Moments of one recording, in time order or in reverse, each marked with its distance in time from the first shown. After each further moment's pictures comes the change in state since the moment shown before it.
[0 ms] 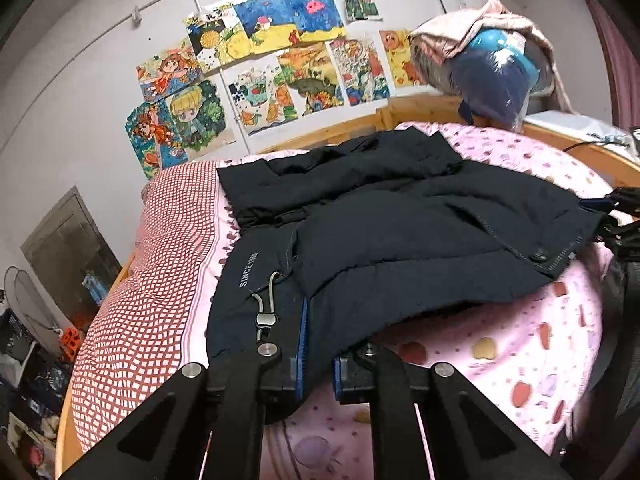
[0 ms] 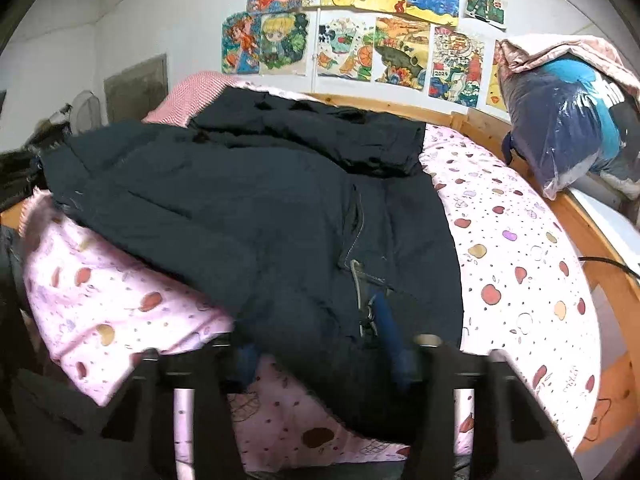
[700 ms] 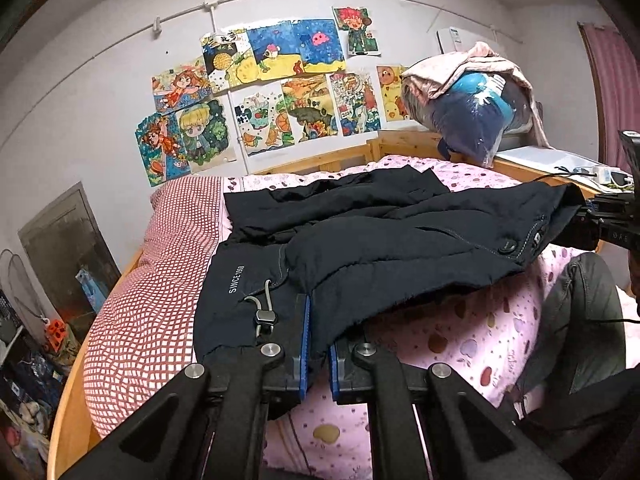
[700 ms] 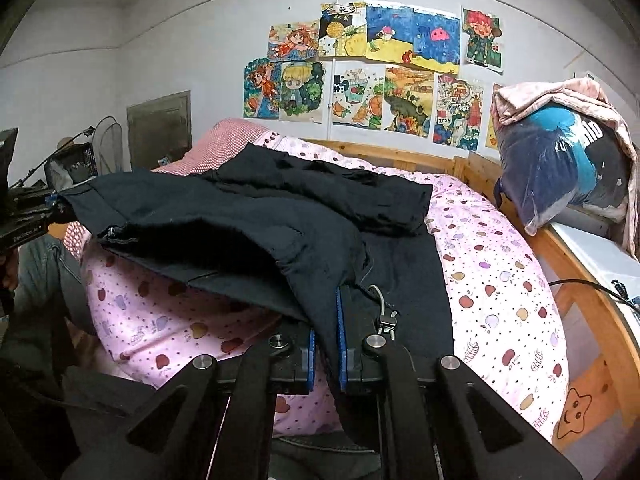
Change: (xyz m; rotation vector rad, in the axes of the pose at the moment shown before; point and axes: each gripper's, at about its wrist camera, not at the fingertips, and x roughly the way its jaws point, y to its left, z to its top) left arm -0.097 0.004 -0.029 -0.067 -0.088 -0.051; right arm -0.102 0.027 -0.004 -0.019 -0.148 -0.011
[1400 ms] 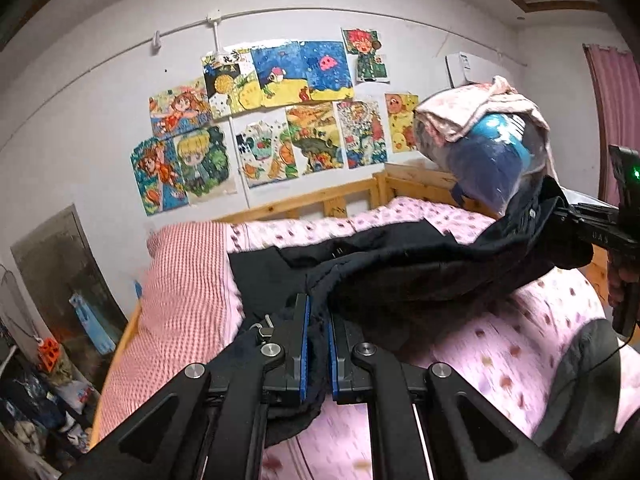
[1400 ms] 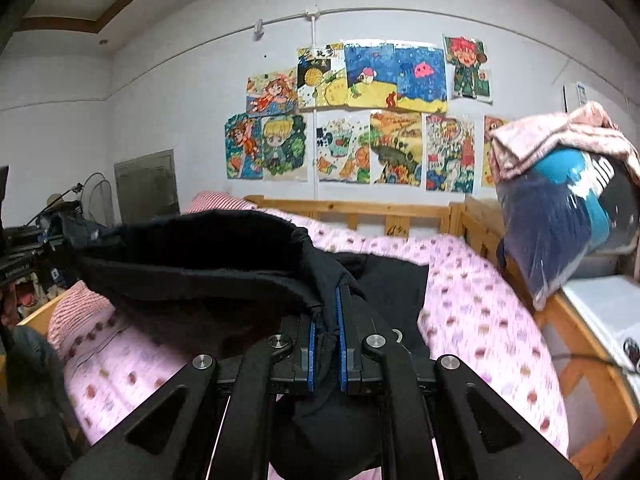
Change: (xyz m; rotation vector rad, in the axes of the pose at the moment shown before) left arm 0.049 0.046 0.115 -0.018 -0.074 -0.011; right arm 0.061 -0.038 0.119 0.068 -0.173 -0.011
